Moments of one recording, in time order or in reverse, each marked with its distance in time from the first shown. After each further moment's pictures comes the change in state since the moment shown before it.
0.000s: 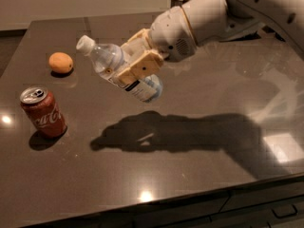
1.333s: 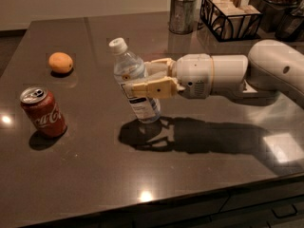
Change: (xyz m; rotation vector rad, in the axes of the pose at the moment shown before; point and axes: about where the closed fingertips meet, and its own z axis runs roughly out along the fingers) arm 0.042 0.009 -0.014 0.165 -0.397 0.219
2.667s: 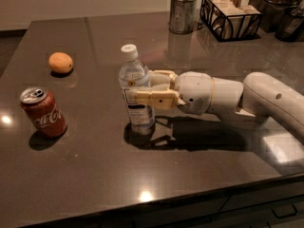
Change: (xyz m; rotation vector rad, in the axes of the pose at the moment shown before) arm 0.018 0.001 -0.003 -0.008 -0.212 0.033
